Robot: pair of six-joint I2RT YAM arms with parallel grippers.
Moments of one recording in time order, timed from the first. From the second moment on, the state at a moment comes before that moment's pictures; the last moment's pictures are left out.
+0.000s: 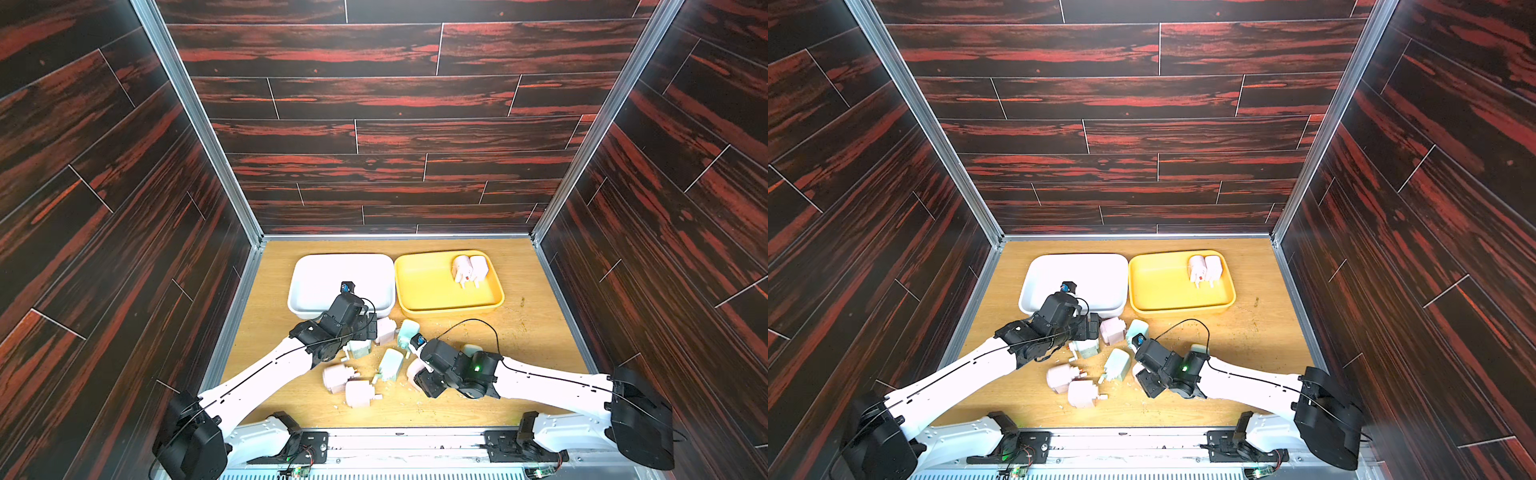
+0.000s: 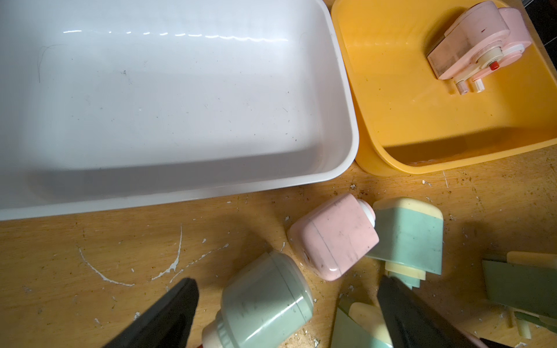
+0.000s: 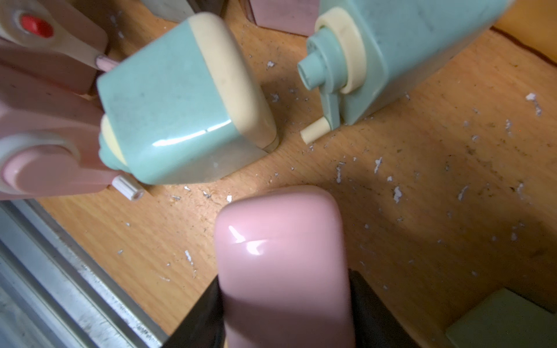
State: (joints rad) left arm -0.64 1.20 0.85 -0.48 -0.18 -0.50; right arm 1.11 1.29 0.70 -0.48 0.10 0.36
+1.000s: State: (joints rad) left arm -0.64 1.24 0.85 -0.42 -0.18 -0.53; right arm 1.09 1.28 0.89 -0.79 0.35 0.48
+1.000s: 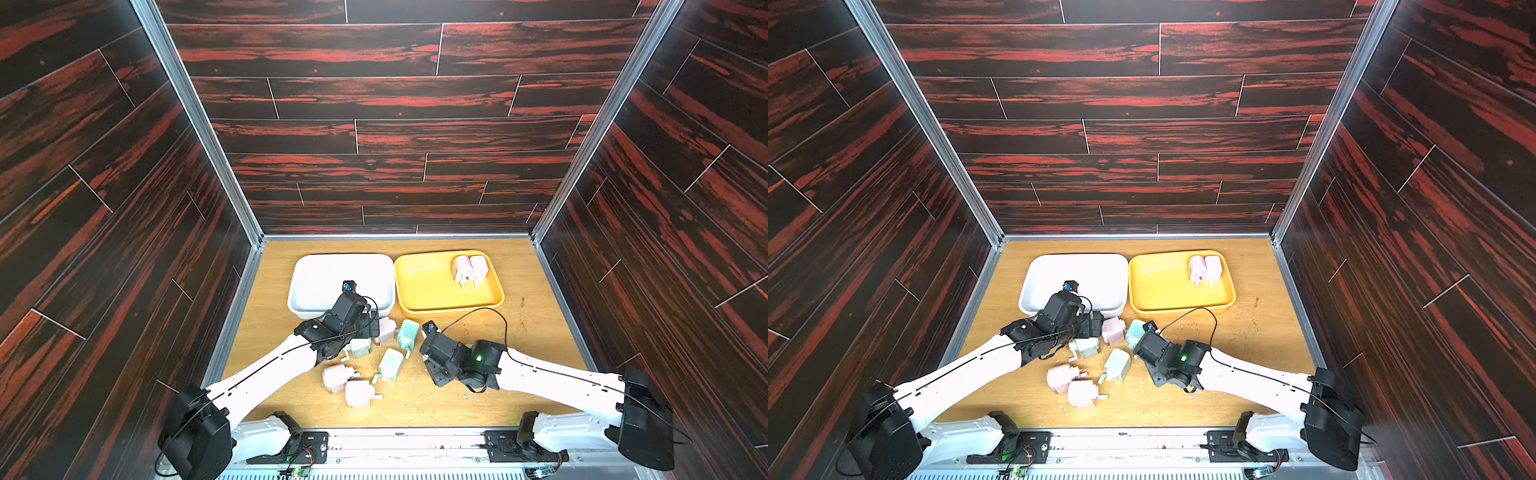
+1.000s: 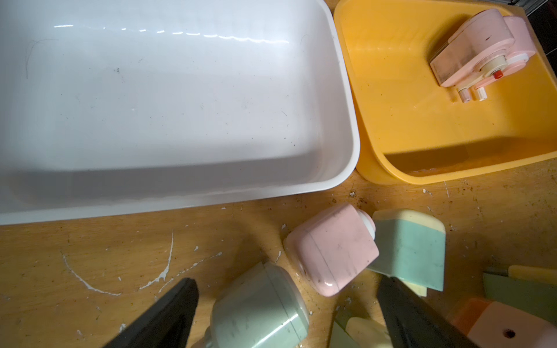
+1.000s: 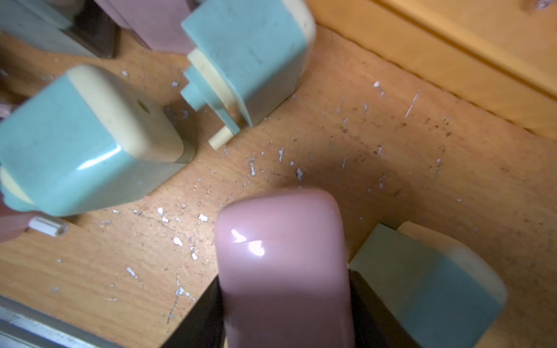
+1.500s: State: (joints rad) left arm -0.64 1.31 0.87 -0.33 -0.18 -0.55; right arm 0.80 1.12 0.91 -0.44 0.39 0.37
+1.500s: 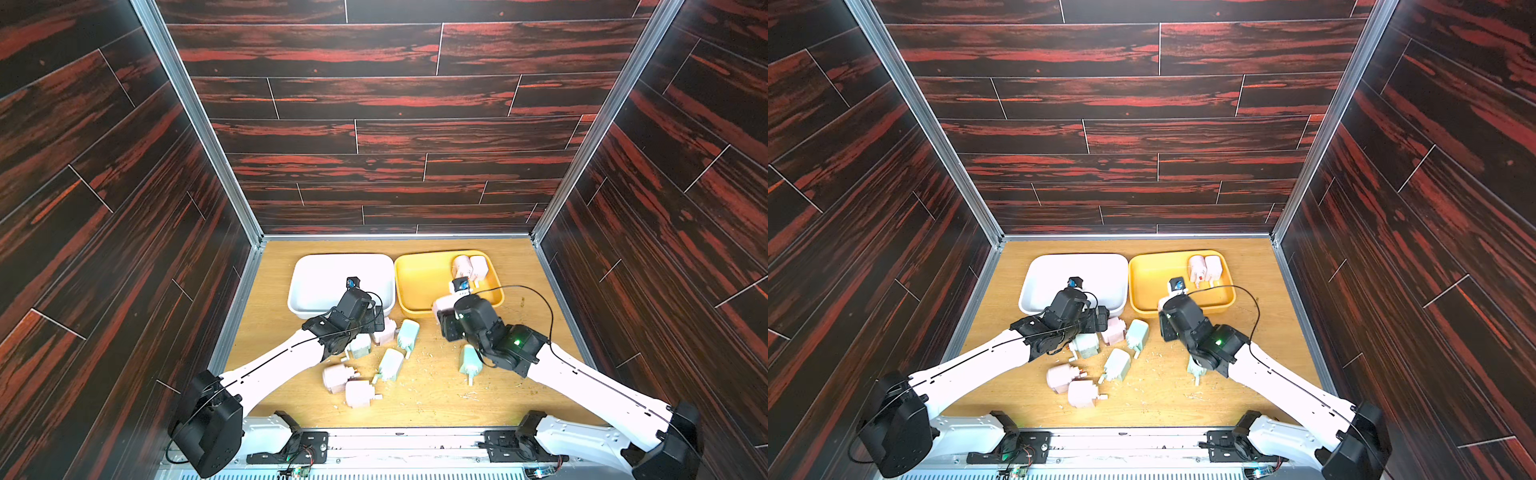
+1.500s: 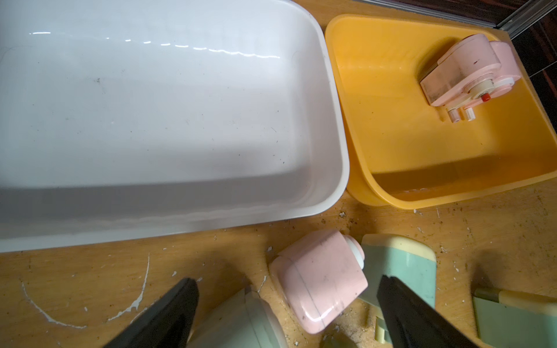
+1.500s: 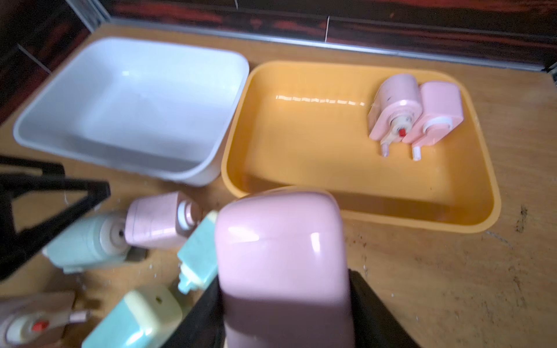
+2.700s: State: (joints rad) left arm -0.63 1.83 1.38 -0.28 -0.28 -0.41; right arm 0.49 1.87 1.46 -0.41 0.41 0.14
